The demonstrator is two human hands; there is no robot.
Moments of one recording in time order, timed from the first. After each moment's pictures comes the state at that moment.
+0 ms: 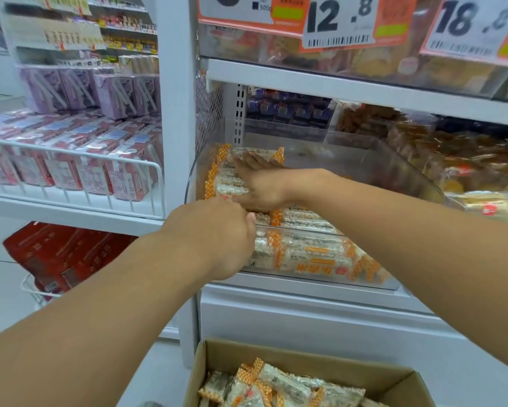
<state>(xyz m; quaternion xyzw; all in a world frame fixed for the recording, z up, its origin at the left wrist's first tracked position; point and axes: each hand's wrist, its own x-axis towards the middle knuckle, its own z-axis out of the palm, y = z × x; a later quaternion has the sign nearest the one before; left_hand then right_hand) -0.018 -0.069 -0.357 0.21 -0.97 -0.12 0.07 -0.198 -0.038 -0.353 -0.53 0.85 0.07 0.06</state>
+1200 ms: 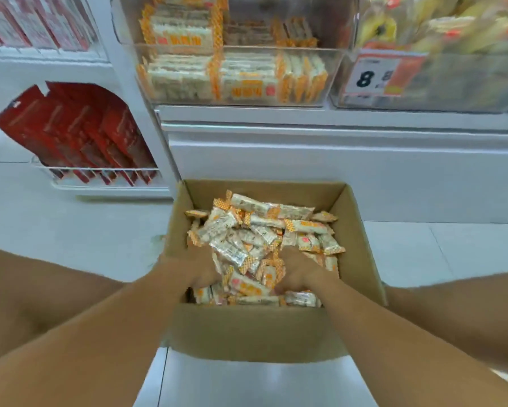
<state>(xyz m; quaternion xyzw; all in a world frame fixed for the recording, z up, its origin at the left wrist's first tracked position) 0.114 0.064 -0.594 0.18 -0.90 -0.10 -0.38 -0.008 0.260 -0.651 -0.25 0.87 -0.06 0.43</state>
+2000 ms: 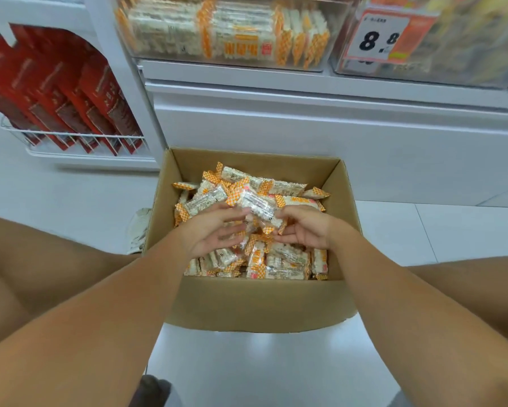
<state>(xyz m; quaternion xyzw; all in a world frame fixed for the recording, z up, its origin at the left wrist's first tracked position) 0.087 0.091 -0.614 0.38 -0.47 -0.79 -0.14 -0.049 0.283 -0.625 0.02 0.59 -0.57 0.57</state>
